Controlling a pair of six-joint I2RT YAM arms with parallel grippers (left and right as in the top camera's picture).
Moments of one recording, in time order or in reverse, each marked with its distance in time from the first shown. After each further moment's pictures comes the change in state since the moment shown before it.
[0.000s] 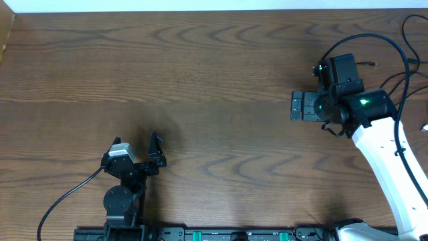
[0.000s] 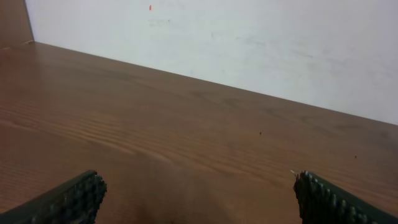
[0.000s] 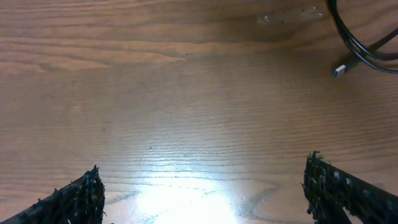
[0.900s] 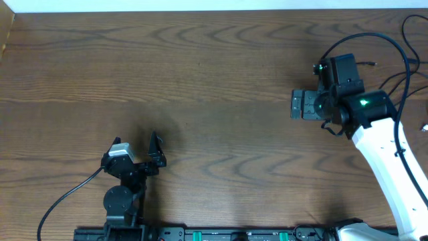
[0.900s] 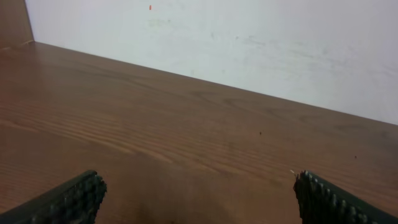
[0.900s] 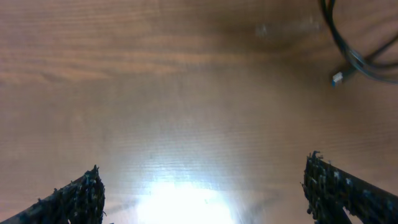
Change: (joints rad) left arm 0.000 0.000 0.000 0.000 0.000 0.000; right arm 0.000 -0.009 -0.016 0.051 0.011 0.000
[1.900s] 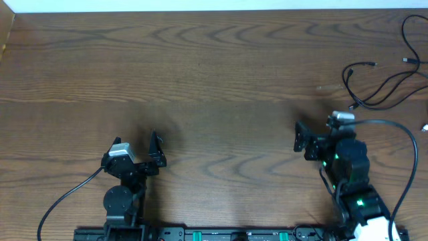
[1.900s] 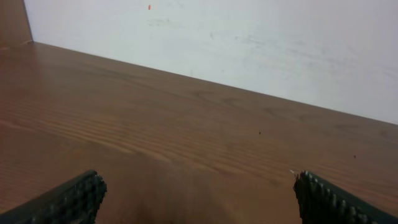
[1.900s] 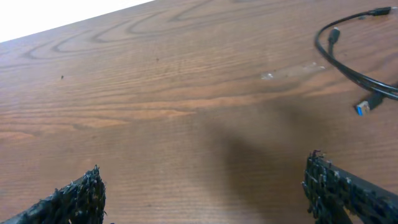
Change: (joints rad) left arm 0.000 0.000 0.000 0.000 0.004 0.000; right arm -0.010 -0.673 -0.937 0.867 0.007 0.023
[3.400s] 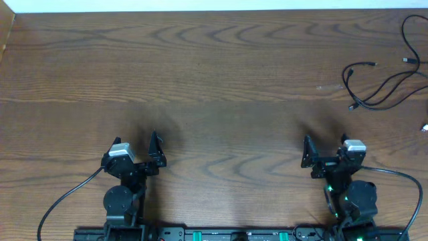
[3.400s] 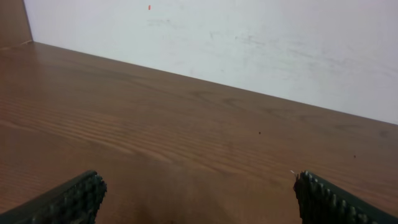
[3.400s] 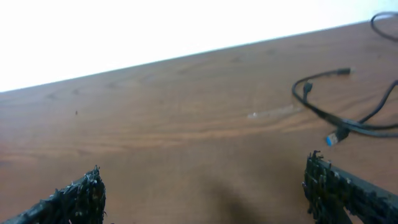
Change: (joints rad) left arm 0.000 0.000 0.000 0.000 0.000 0.000; right arm -0.040 -0.600 -0.288 -0.003 0.003 -0.089
